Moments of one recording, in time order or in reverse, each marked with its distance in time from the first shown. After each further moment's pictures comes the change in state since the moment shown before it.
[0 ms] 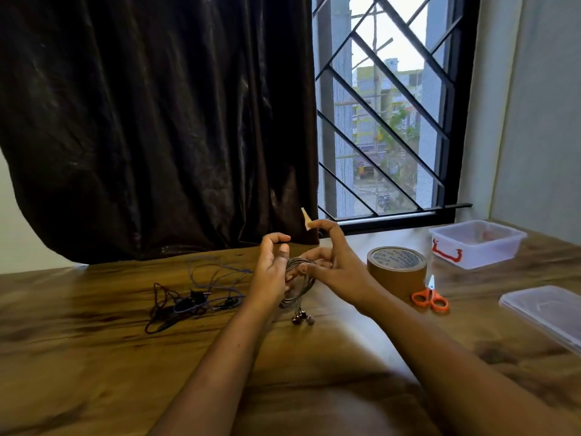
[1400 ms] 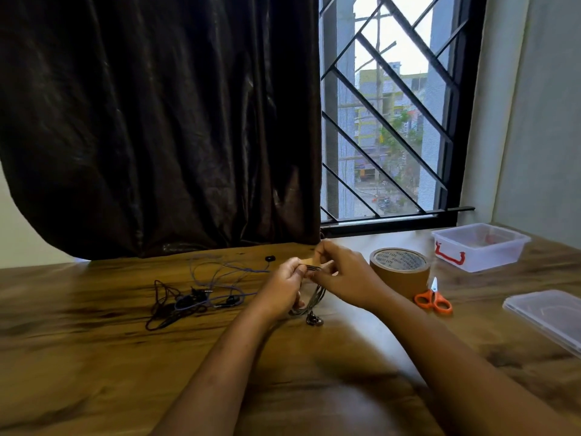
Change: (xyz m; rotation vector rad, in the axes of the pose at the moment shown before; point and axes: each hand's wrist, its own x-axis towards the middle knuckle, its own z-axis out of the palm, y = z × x) left_hand -0.007 -0.002 0.001 0.290 -0.268 -0.196; right_hand 0.009 0.018 -0.013 -0.533 -0.011 -0.068
